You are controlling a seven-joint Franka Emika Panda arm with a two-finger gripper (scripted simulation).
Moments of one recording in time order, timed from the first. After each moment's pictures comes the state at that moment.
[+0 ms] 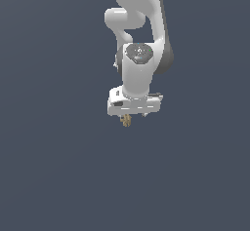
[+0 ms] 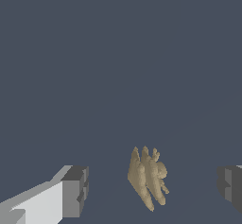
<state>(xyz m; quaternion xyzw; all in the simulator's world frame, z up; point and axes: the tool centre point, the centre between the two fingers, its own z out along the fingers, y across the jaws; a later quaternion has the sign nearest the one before) 0.001 0.033 0.161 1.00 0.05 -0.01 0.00</state>
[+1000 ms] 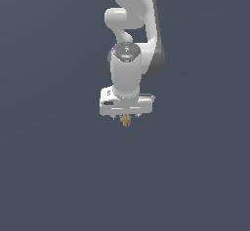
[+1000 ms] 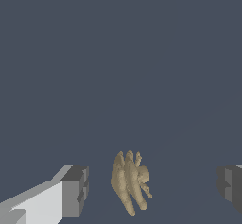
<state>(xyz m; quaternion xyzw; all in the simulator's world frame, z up) 0.005 0.003 0.162 1.00 0.03 0.01 0.00</state>
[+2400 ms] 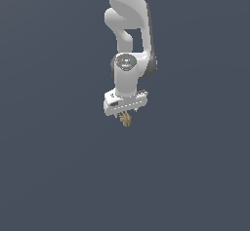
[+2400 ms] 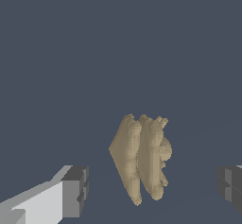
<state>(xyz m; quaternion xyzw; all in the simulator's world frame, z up) -0.064 0.004 0.093 0.99 0.16 0.00 0.00</state>
